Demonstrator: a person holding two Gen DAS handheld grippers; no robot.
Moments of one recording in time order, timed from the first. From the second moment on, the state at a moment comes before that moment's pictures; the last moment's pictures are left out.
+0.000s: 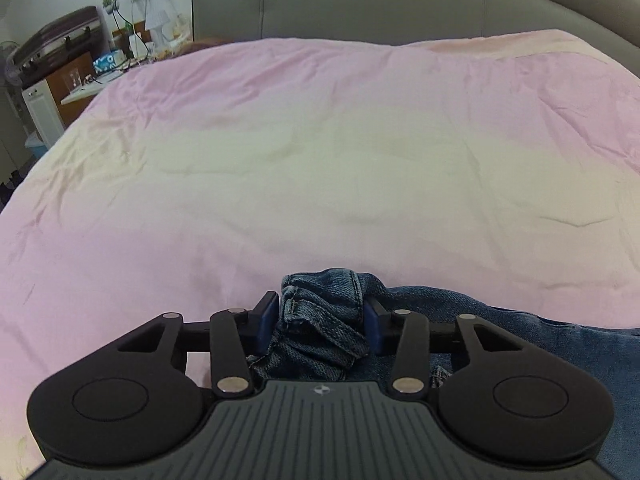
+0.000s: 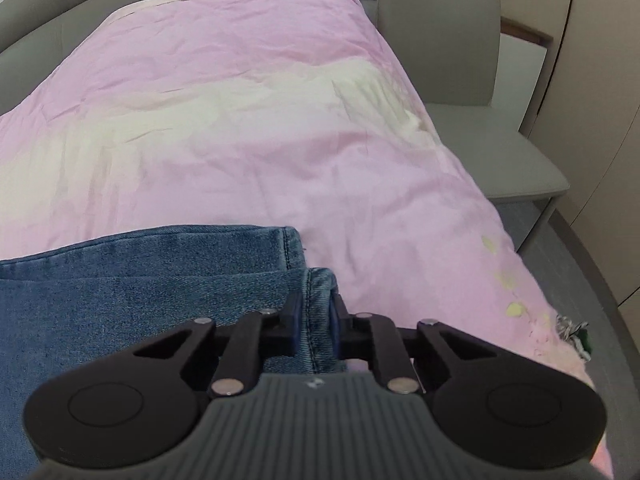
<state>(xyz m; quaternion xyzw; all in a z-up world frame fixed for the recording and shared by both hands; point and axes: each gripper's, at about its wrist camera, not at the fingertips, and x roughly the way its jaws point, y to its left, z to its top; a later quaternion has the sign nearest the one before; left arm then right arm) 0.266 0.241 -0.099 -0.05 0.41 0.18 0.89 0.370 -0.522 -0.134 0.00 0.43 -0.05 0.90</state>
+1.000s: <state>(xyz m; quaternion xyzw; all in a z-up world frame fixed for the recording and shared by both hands) 0.262 0.248 -0.082 -0.03 0.38 0.22 0.90 0.423 -0.511 -0.148 0.02 0.44 -0.11 0.89</state>
